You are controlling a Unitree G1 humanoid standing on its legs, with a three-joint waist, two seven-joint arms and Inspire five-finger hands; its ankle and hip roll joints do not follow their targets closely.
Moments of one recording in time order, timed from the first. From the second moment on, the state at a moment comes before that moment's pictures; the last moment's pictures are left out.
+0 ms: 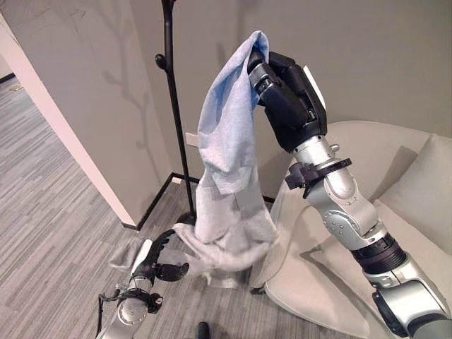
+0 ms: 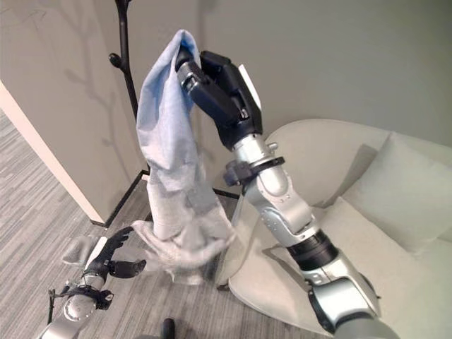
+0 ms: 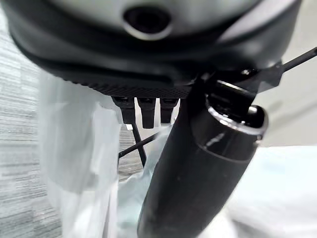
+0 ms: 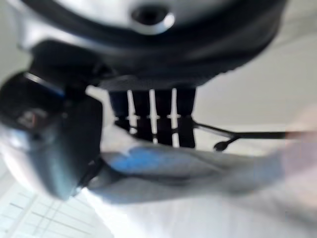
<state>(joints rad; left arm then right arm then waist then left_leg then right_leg) 0.15 0.47 -0.25 0.34 0.04 -0.15 0.23 -0.69 -0.55 0.41 -0.10 0.76 -0.13 -0.17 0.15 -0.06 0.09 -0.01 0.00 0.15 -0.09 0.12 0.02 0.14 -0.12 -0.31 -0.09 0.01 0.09</state>
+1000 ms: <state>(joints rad) -0.56 0.21 -0.72 0.95 0.19 -0.14 0.45 -0.93 -0.52 0.50 -0.07 0.64 -0.21 -0.42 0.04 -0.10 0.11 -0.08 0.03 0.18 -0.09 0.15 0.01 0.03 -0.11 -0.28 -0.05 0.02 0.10</state>
